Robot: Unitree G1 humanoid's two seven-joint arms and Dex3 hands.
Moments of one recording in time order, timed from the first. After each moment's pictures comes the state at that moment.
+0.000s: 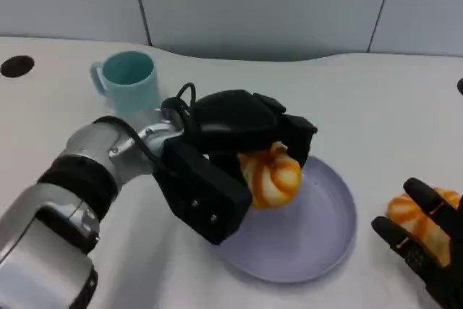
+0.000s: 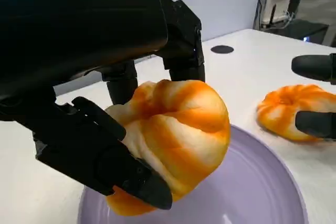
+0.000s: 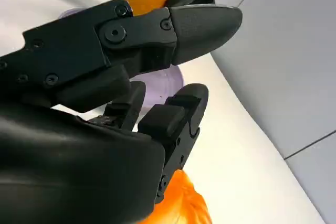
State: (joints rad) left arm -0.99 0.19 -0.60 1.06 0.72 -0.91 -0.11; right arm 0.18 0.03 -0.30 -0.22 0.74 0.59 0.06
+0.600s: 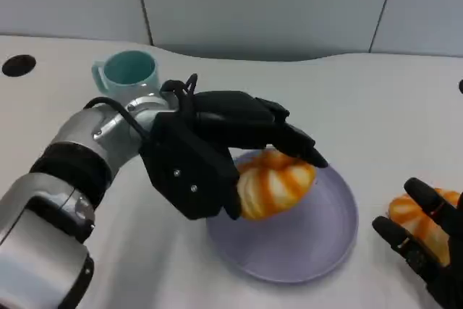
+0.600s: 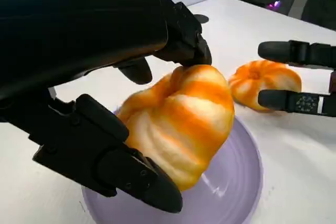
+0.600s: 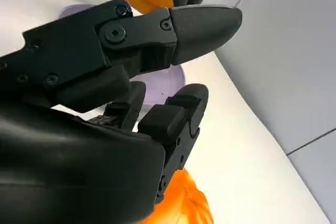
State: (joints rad) left arm -1.01 0.20 -0.53 1.04 0.48 -0.96 -0.54; right arm 0.18 0.03 -0.29 -0.24 0.73 0.61 0.02
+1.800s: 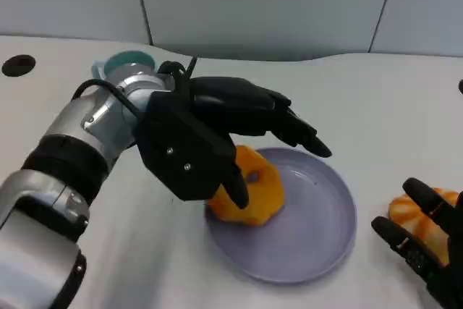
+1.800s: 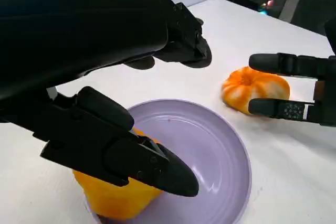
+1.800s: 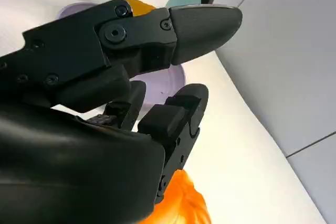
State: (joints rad) left arm -1.01 0.22 -0.50 0.93 0.38 -0.89 -0.69; right arm 0.18 0.03 -0.29 -0.24 0.72 0.61 0.03
